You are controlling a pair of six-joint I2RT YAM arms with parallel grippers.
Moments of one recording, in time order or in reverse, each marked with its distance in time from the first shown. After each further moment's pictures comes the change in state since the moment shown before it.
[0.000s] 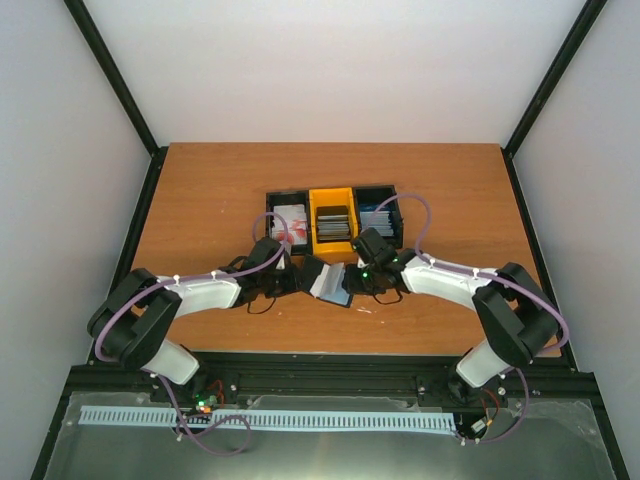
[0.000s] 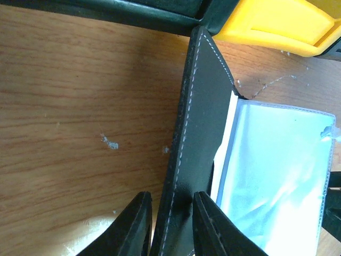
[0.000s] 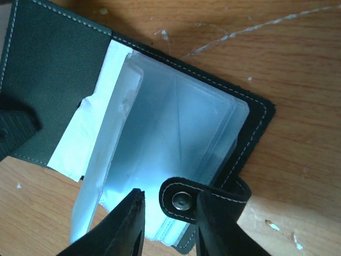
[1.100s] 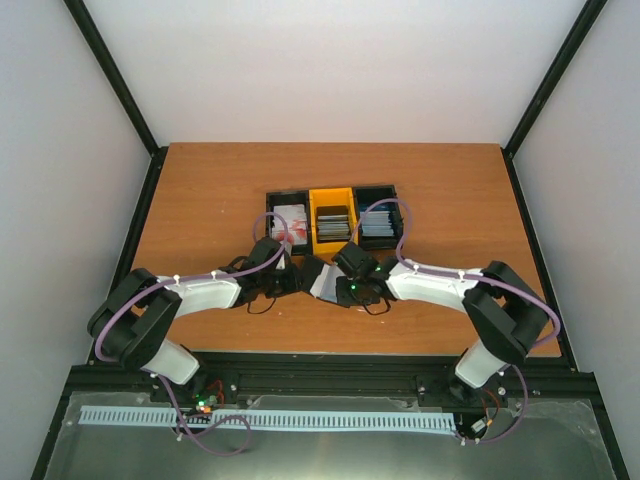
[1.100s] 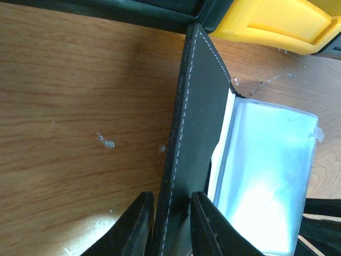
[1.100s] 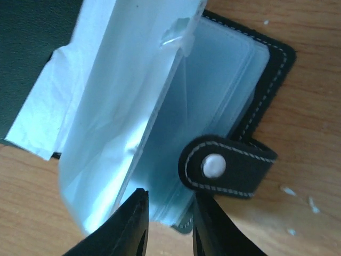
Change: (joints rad) left arm 0.000 0.000 0.000 0.002 0.010 0.000; right arm 0.144 0.030 0.040 -0.106 0.165 0.071
